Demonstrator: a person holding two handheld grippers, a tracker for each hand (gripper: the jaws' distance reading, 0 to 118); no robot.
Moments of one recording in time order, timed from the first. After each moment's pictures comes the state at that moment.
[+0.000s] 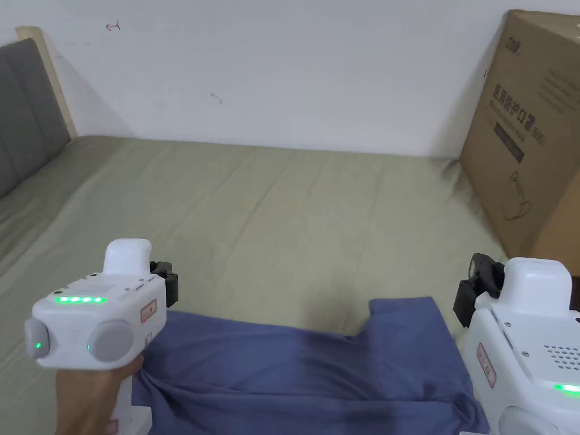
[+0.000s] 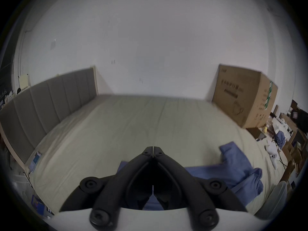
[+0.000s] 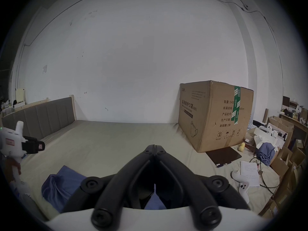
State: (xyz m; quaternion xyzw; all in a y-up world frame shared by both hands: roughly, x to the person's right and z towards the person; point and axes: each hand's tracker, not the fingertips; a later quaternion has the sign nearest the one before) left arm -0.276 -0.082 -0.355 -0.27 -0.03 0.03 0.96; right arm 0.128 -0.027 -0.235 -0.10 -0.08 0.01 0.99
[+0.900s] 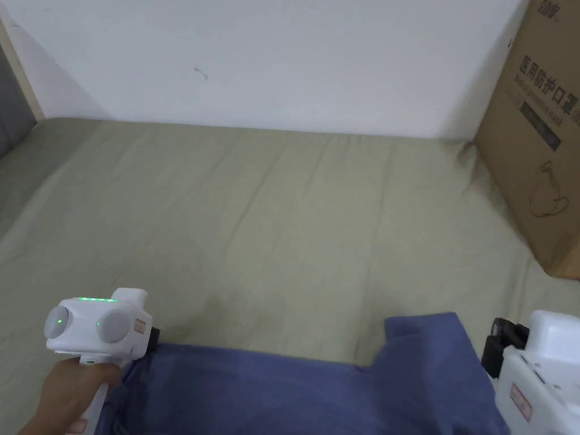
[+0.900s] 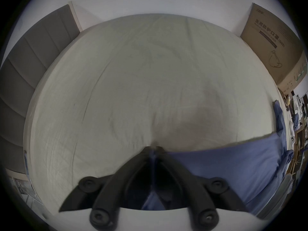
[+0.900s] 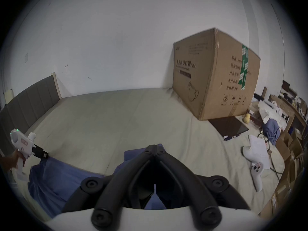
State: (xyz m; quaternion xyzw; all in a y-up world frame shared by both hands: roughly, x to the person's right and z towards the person) left arm -0.317 -0.227 -0.521 -0.53 -0.03 -0.01 0.84; right arm 0.177 -0.122 -0.349 -0.26 -0.11 -0.03 0.96
